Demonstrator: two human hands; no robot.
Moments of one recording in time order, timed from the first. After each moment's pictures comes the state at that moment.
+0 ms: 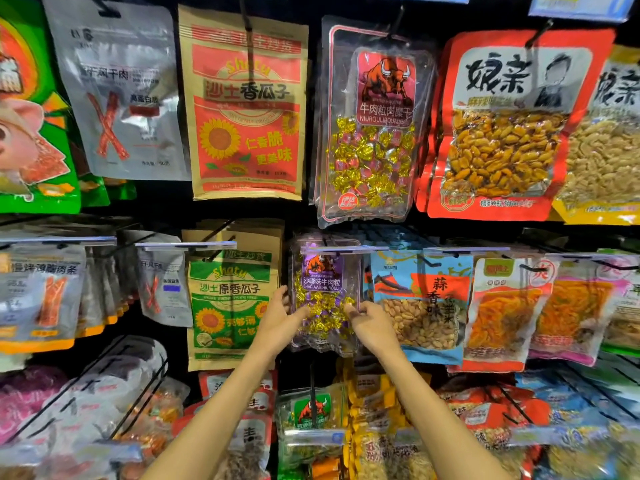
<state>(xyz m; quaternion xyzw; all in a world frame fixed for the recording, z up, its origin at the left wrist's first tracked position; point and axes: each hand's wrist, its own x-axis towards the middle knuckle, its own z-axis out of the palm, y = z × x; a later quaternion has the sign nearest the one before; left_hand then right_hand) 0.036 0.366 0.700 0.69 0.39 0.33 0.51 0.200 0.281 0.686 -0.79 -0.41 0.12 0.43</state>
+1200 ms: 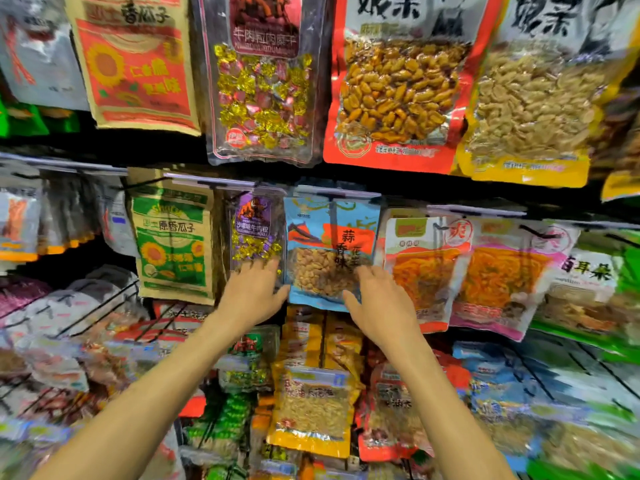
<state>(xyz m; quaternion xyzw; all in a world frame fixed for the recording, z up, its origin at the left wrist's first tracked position) 0.119 0.249 0.692 0.87 0.47 0.14 0.00 0.297 0.110 0.716 -0.78 -0.59 -0.10 0.17</state>
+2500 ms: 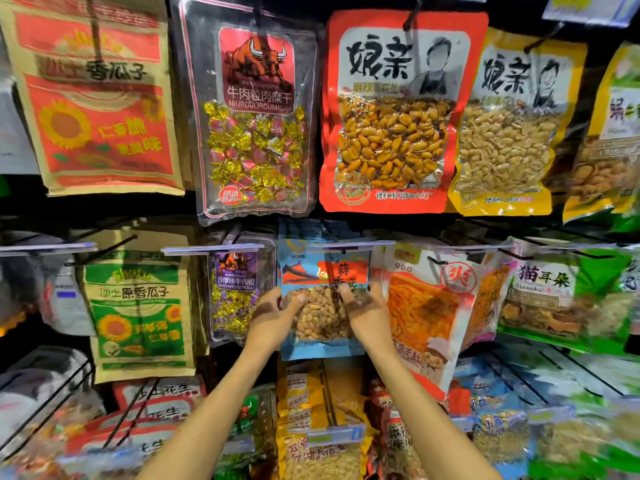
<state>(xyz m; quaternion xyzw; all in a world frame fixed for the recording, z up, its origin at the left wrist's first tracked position) 0.162 0.303 0.695 0.76 0.40 0.31 0.41 0.327 0.218 0.671 -0.72 -0.35 0.04 0.60</state>
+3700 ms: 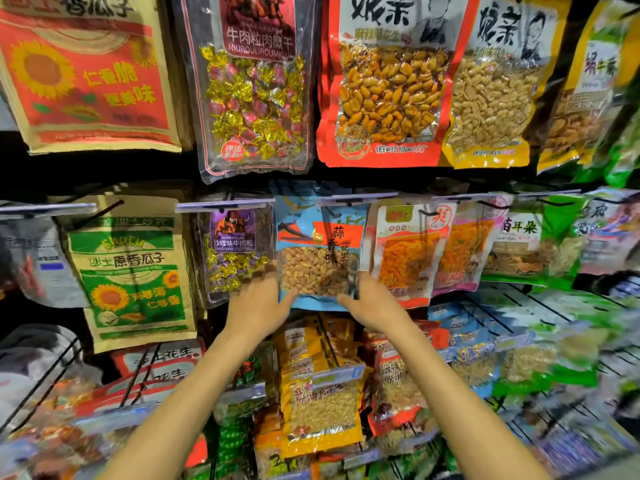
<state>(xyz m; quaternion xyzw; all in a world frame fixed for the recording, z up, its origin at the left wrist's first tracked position) 0.106 0.279 0.694 0.91 0.36 0.18 0.10 0.285 0.153 0.685 -0.86 -0.43 0.10 0.26</state>
